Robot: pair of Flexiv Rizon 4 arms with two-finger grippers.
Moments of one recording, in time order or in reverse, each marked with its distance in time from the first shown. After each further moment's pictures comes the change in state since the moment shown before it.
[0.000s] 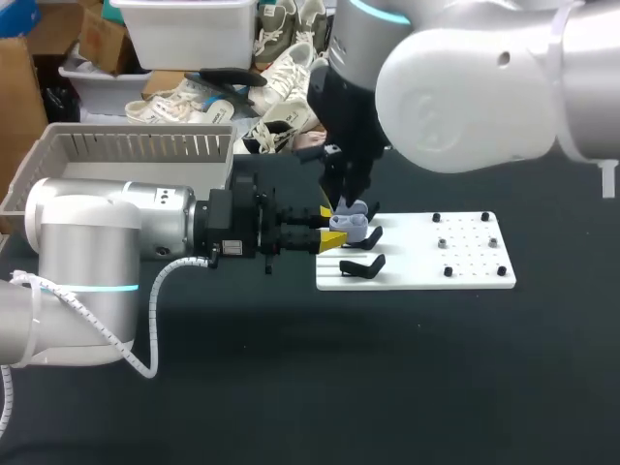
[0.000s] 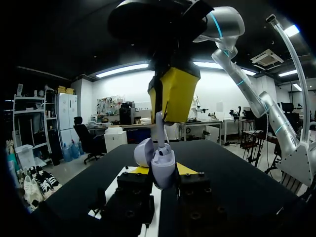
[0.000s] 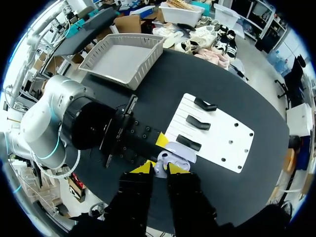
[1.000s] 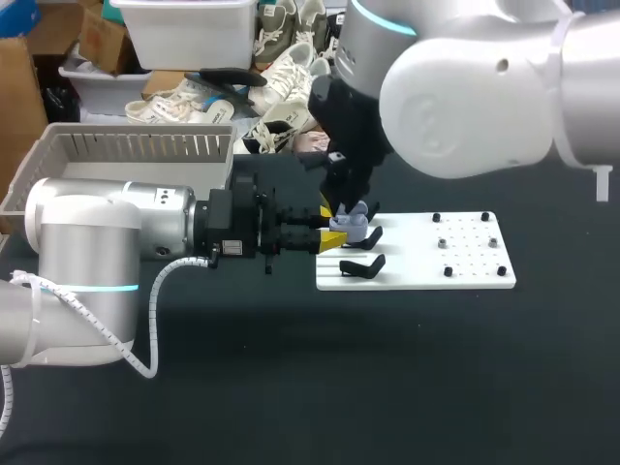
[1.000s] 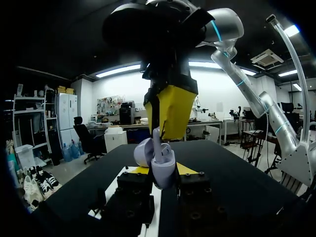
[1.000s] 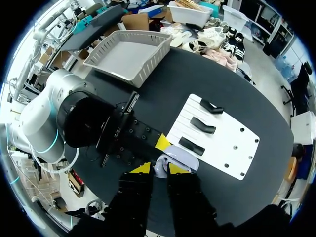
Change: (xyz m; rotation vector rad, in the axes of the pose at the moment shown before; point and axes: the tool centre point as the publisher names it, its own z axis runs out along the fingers) left arm 0.000 0.000 0.000 0.000 0.000 0.000; right arm -0.001 -0.003 0.013 -0.039 -0.001 -0.052
